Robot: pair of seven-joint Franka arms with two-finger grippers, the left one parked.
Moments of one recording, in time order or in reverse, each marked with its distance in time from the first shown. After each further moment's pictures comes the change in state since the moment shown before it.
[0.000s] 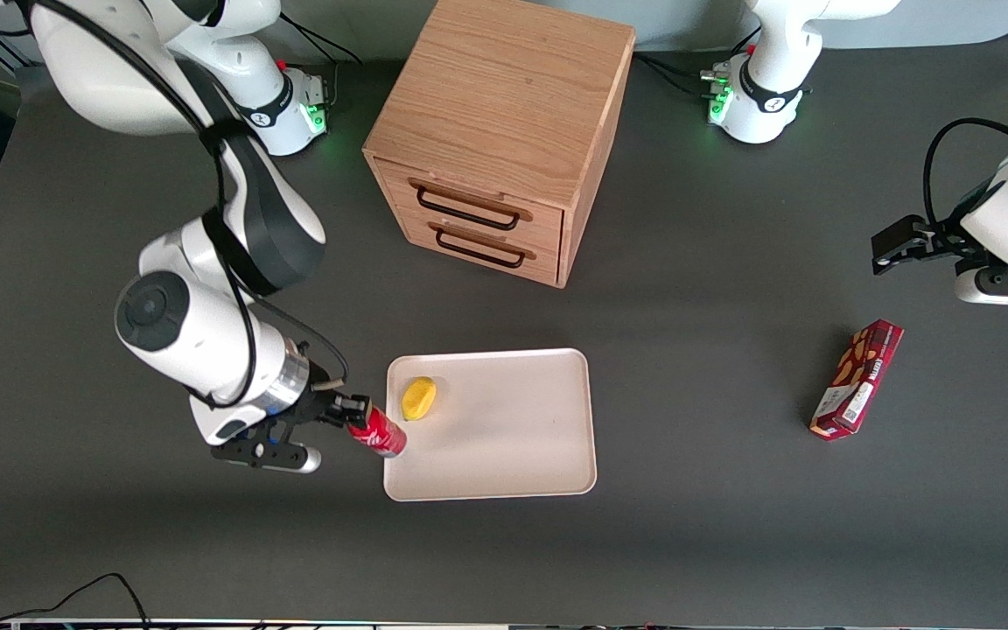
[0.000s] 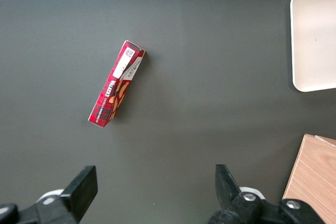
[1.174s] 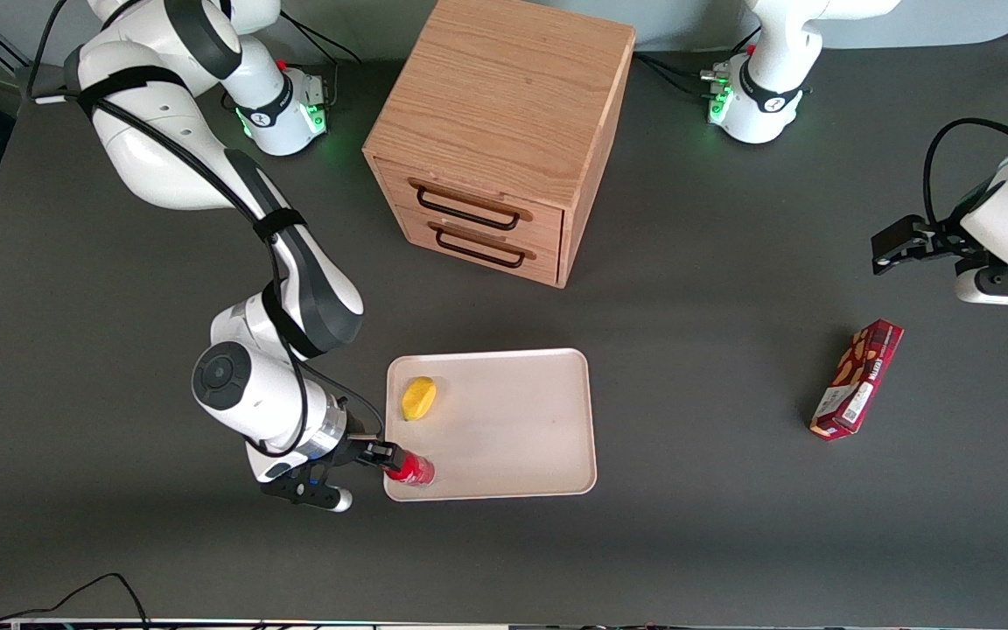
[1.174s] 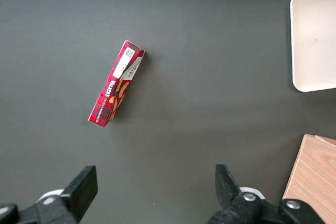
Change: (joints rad) arm 0.012 0.153 -0.003 0.043 -0.001 0.195 0.045
